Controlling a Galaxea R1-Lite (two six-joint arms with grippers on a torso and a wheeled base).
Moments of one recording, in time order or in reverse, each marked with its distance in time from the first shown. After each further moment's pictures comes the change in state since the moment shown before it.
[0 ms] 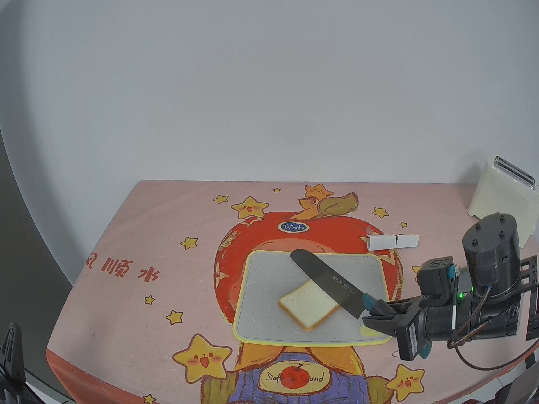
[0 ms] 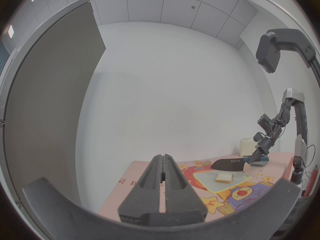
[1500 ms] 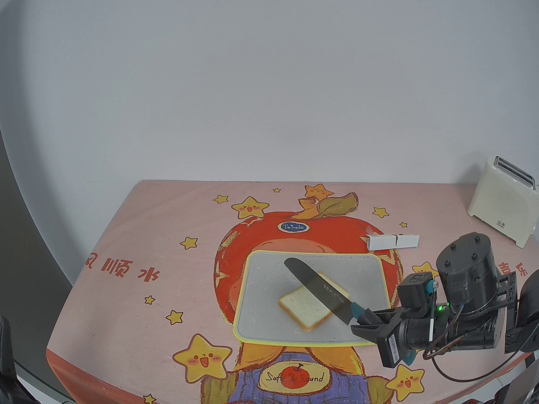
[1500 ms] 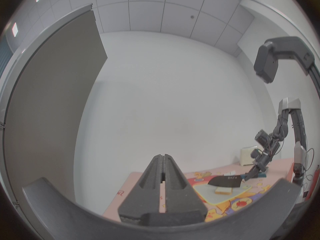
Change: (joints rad) left arm 0.000 0.000 0.000 -0.137 0.006 -0.030; right arm 0.020 0.090 0.046 -0.105 -0.033 -0.003
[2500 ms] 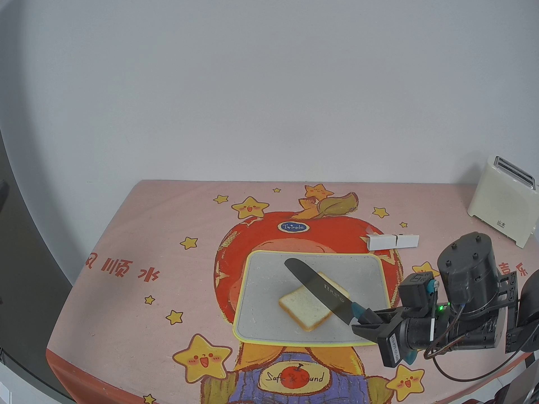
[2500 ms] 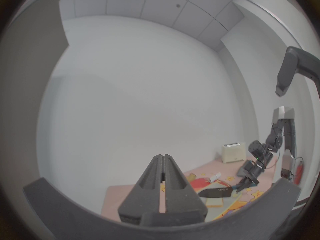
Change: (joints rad) left arm -0.008 0.772 -0.390 -0.245 -0.310 0.070; right arm -0.003 -0.003 0.001 0.000 0.000 0.000
